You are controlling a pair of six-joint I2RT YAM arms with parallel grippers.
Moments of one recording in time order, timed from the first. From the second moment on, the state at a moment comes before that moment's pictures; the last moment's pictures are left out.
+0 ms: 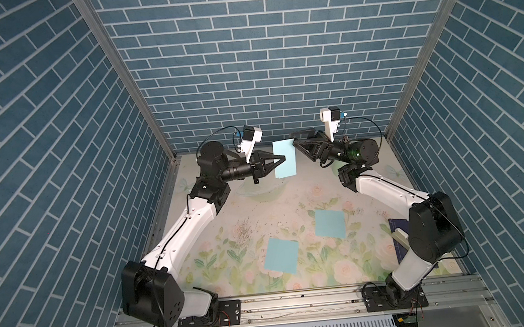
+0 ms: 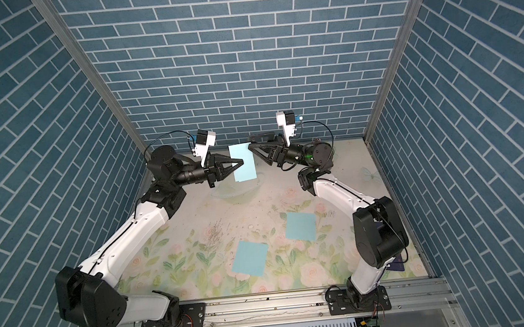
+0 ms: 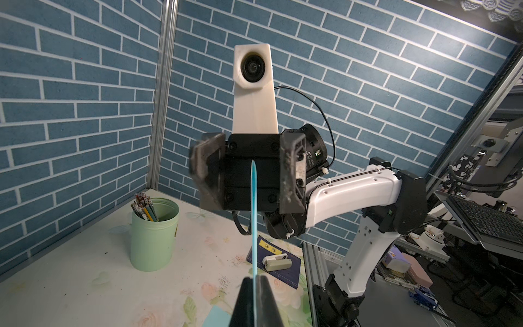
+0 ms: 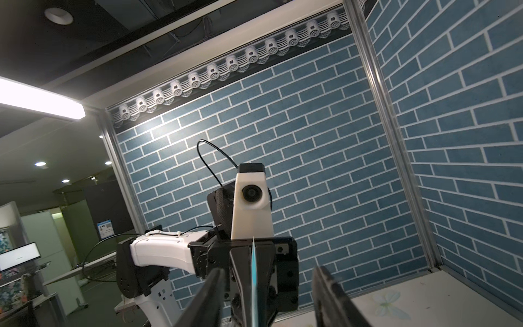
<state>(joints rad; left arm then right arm) -0.37 1.38 1.21 0.27 1.04 -0.39 0.49 1.68 1.27 1.21 -0.98 1.05</state>
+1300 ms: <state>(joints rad) -0.37 1.38 1.21 0.23 1.04 -0.36 0.48 1.61 1.04 1.21 -0.99 1.00</state>
